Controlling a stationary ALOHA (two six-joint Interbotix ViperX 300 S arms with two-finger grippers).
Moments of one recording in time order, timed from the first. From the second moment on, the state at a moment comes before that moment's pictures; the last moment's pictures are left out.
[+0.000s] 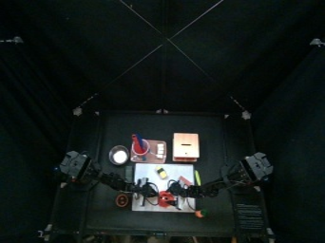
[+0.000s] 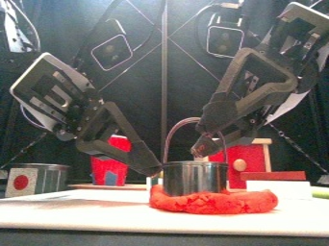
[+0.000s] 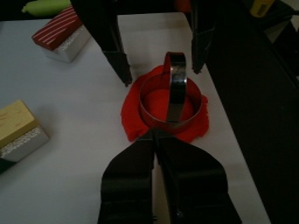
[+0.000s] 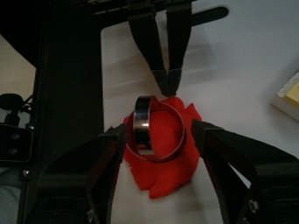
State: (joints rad) left arm -0.33 0.26 0.80 -0.32 -0.58 0.16; right arm 0.38 0.12 0.75 0.81 -0.39 -0.30
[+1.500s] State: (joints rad) left arm -0.34 0.31 0.75 -0.35 -0.52 0.16; right arm 0.37 0.16 0.70 0.77 -0.35 -0.29
